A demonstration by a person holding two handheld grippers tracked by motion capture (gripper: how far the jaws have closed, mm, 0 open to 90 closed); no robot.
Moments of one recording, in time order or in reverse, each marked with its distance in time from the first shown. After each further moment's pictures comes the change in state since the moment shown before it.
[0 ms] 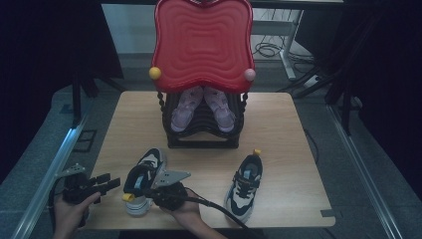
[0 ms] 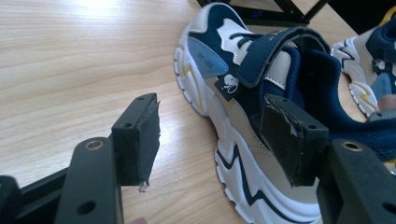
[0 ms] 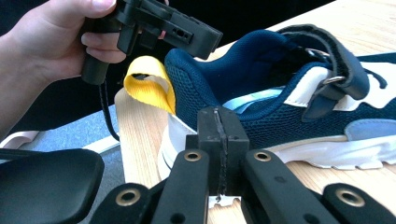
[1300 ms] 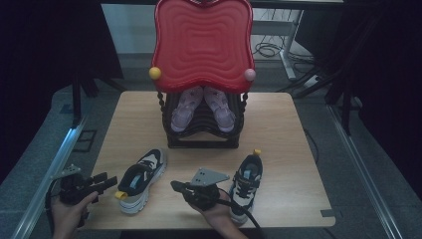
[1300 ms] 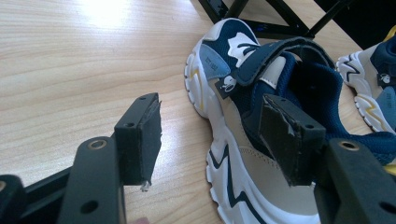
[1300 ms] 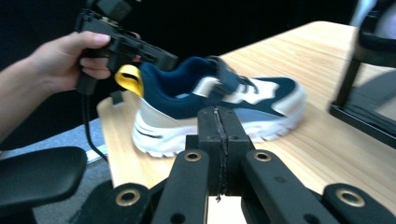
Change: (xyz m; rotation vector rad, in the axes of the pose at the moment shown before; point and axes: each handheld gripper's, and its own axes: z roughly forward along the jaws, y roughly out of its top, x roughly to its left) left arm 0.002 -0.003 -0.004 -0.050 0.025 -0.016; right arm -0.013 -0.003 -0.094 -0.110 -0.122 -0.029
